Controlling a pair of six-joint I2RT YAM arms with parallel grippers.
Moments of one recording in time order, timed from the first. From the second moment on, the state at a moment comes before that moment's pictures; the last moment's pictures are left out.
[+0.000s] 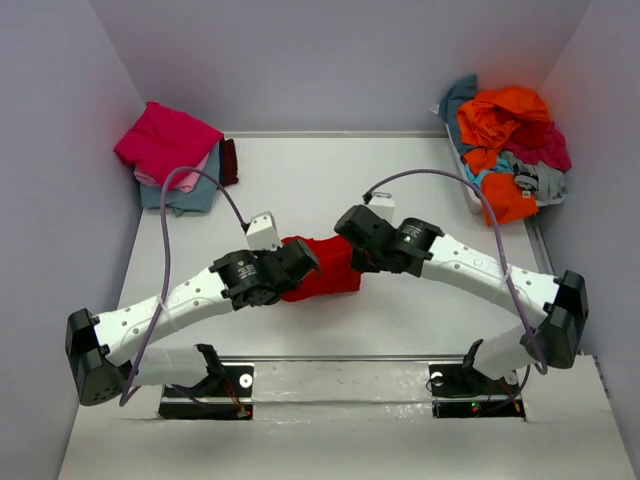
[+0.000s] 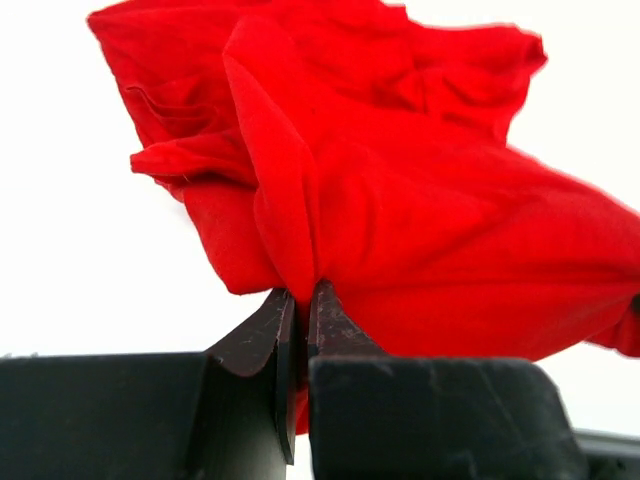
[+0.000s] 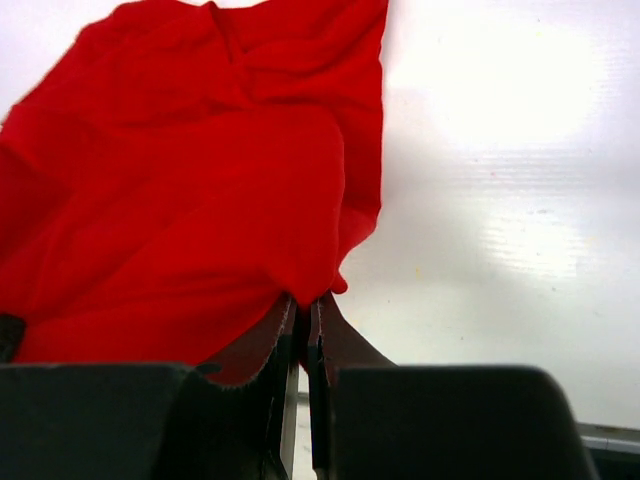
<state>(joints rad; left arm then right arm) -1.08 1.15 1.05 -1.02 -0.63 -1.28 0.99 1.44 1.35 -0.93 0.45 0.95</state>
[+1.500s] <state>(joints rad) -0.55 1.65 1.23 -0.69 -0.54 -0.88 0.76 2.03 1.72 -0.74 0.39 0.74</state>
